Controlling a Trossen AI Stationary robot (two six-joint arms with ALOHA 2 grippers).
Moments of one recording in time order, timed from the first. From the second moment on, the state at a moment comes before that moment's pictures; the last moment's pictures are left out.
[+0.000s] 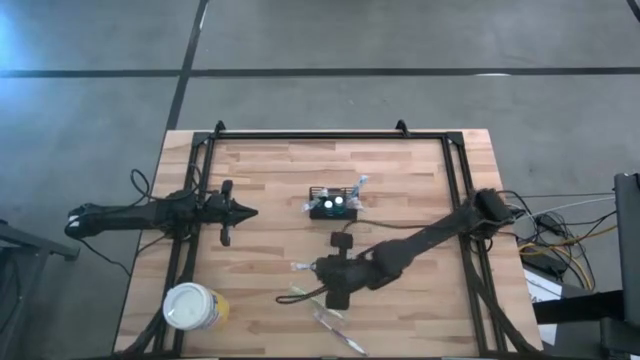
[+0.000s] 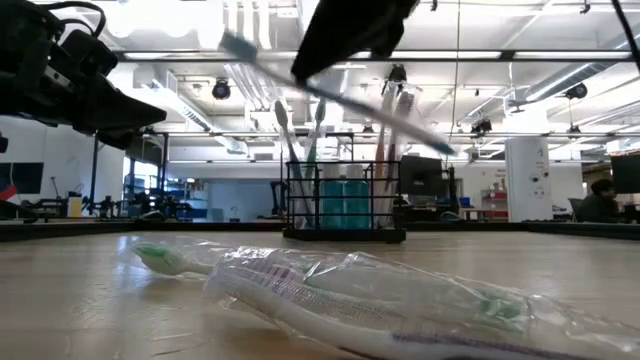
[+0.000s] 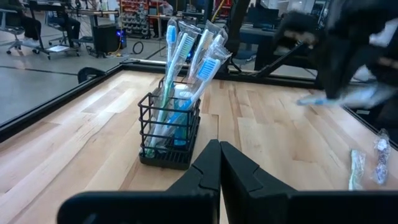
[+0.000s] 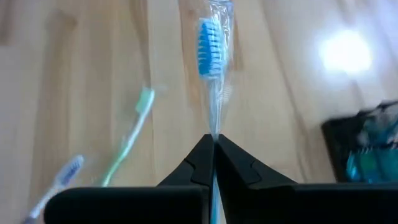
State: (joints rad) left arm 0.06 0.18 0.01 0.01 -0.01 -0.09; right arm 0.43 1.97 1.60 -0.62 0.43 0.39
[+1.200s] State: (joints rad) left arm 0.06 0.18 0.02 0.11 -0.02 0.01; right arm 0.43 0.63 0.37 0.29 0.42 -0.13
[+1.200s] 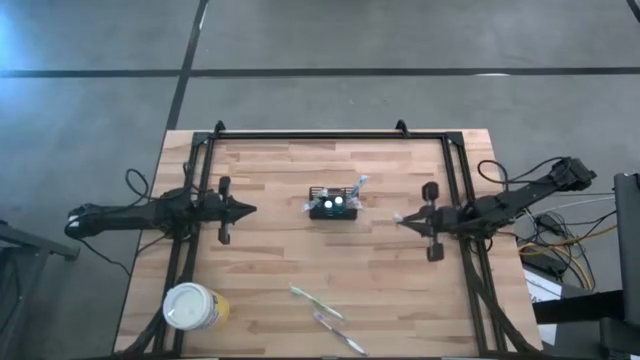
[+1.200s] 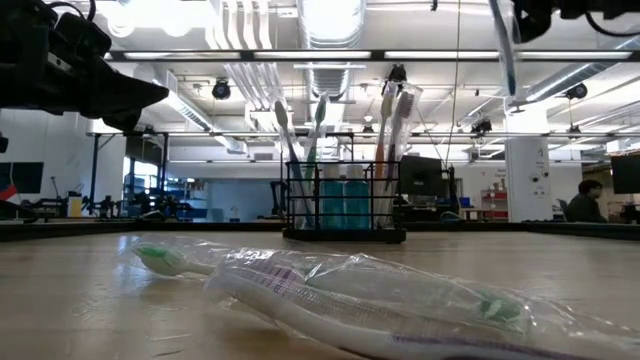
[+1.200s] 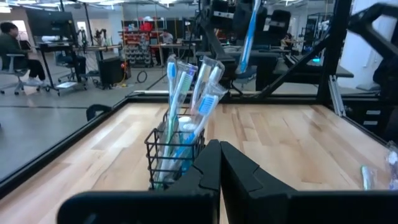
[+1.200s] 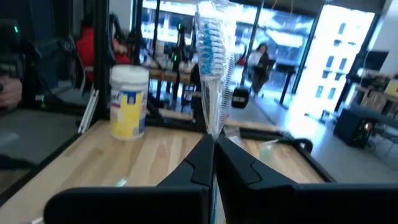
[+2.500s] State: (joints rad) left arm 0.06 0.42 0.34 0.17 0.01 0.02; right arm 0.42 0.37 0.20 0.46 0.41 -0.21
